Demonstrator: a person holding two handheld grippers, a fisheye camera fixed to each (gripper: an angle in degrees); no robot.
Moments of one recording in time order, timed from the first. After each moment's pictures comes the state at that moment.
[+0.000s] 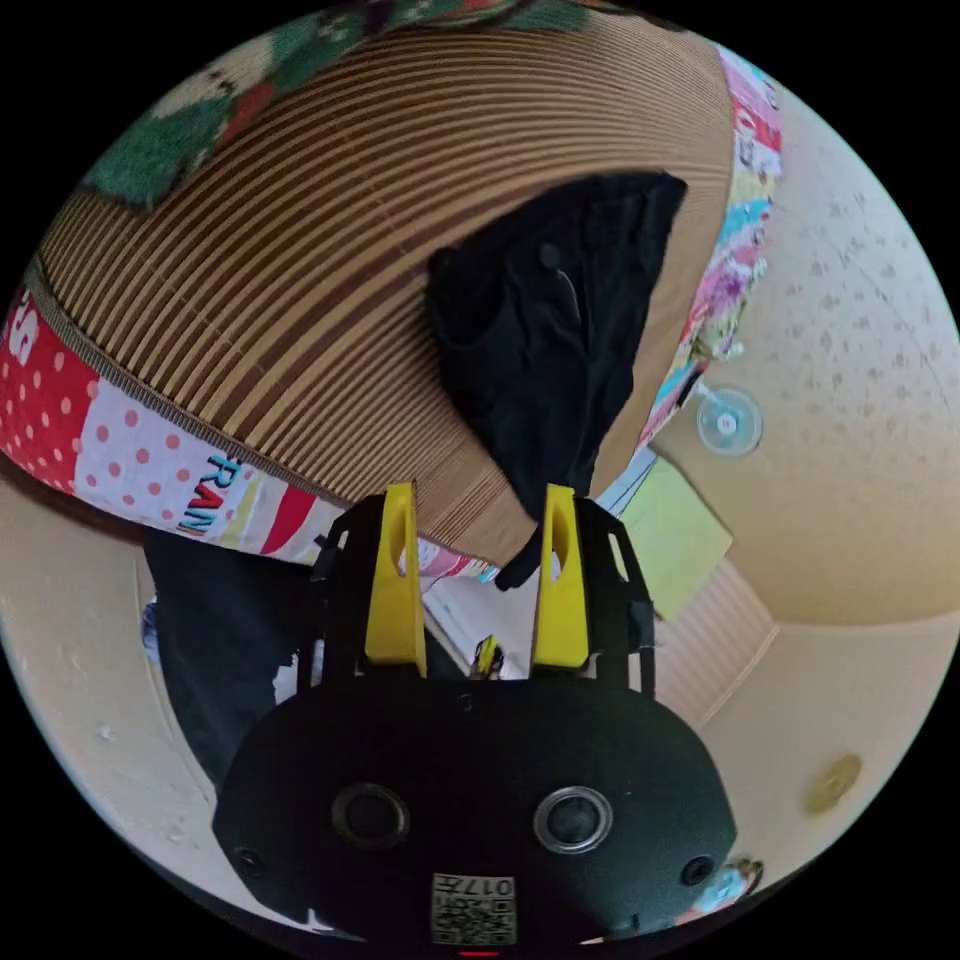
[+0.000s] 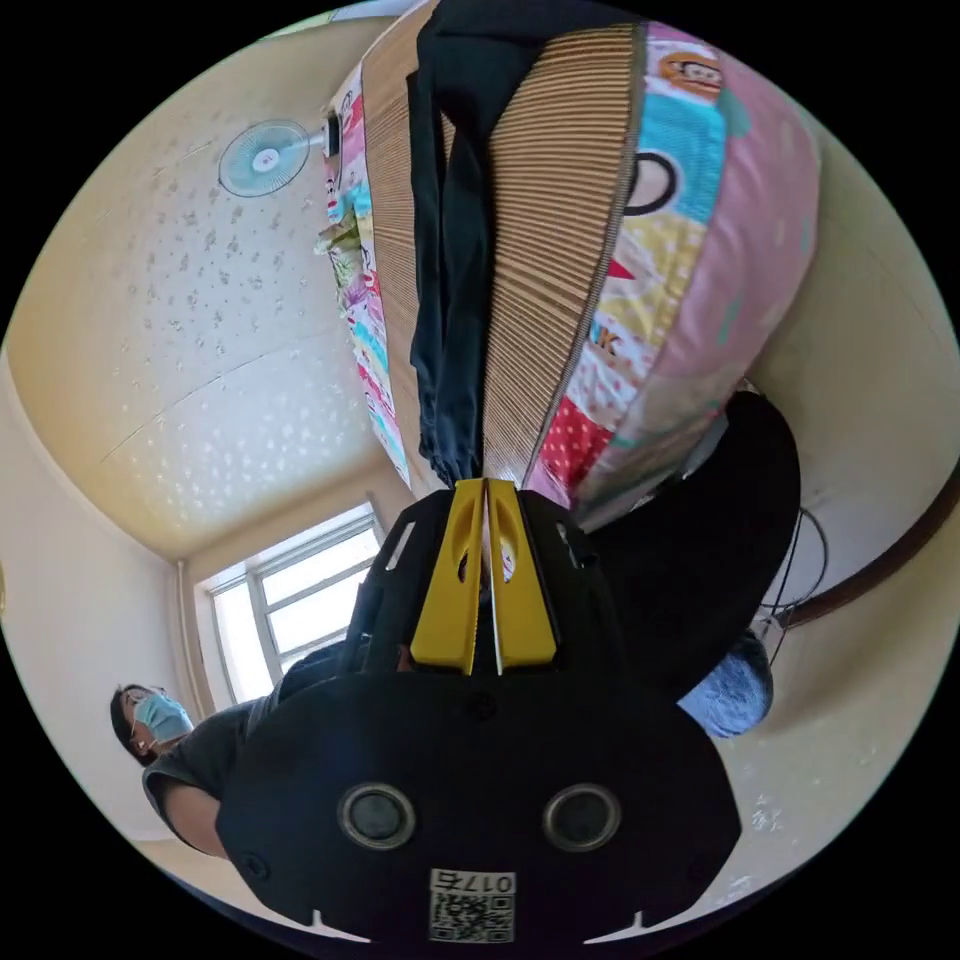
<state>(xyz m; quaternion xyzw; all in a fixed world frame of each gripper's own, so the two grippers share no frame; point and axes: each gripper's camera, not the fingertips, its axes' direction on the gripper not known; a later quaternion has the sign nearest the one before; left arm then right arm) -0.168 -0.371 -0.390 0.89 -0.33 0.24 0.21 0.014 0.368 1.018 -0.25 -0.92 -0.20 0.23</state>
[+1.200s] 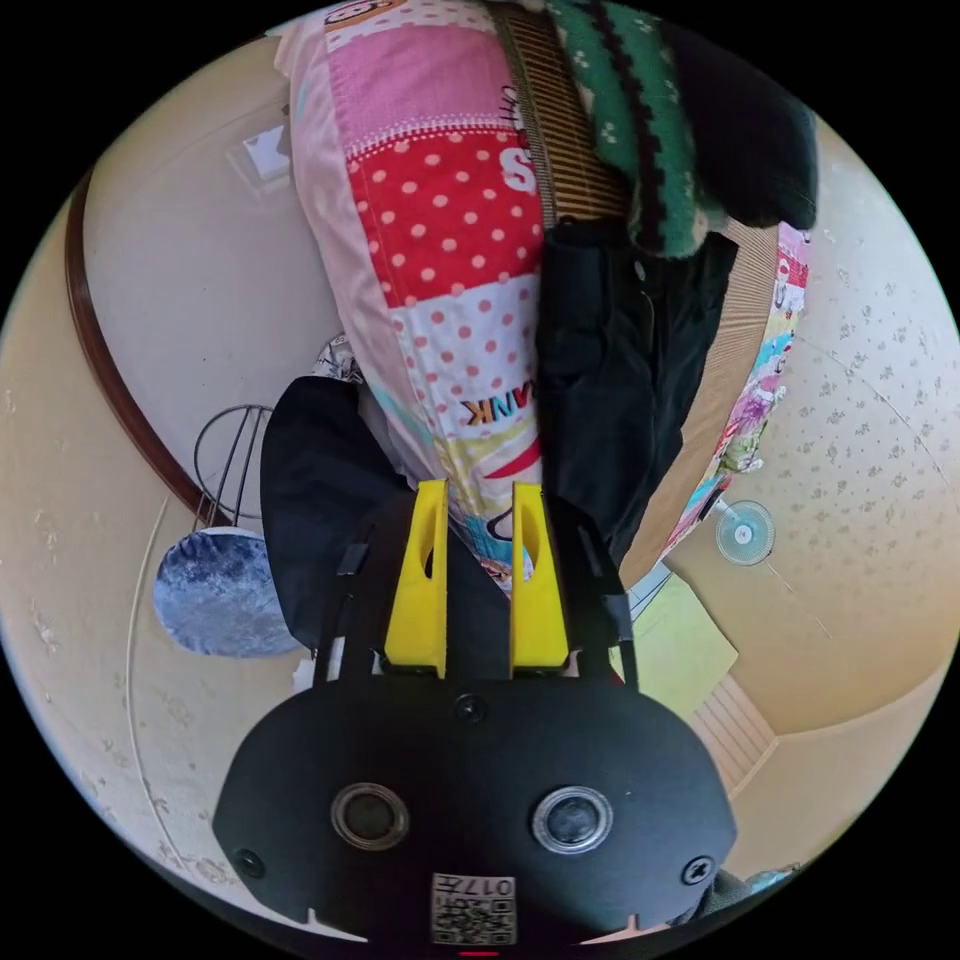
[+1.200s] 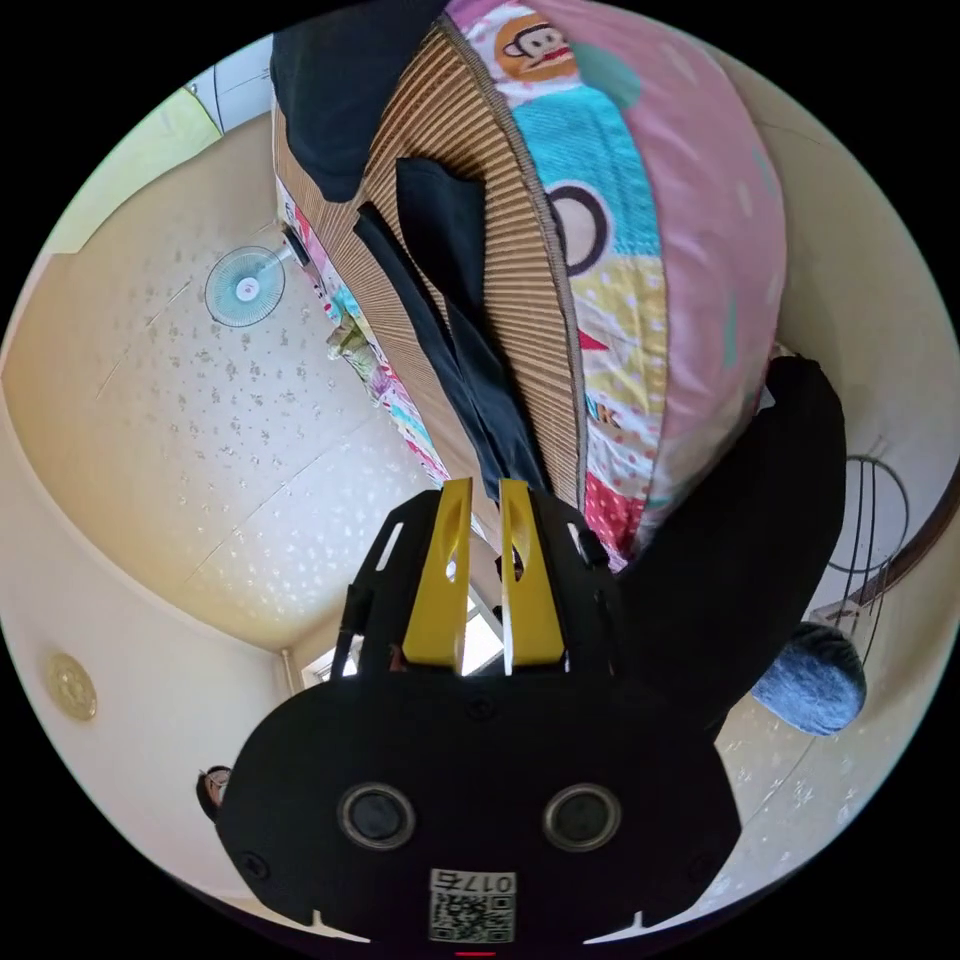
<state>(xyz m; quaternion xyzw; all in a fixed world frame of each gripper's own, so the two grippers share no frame) -0.342 -0.293 -0.300 0.95 -0.20 0.25 0.07 0.278 0.227 1.079 -0.38 -0.91 -0.08 0.16</state>
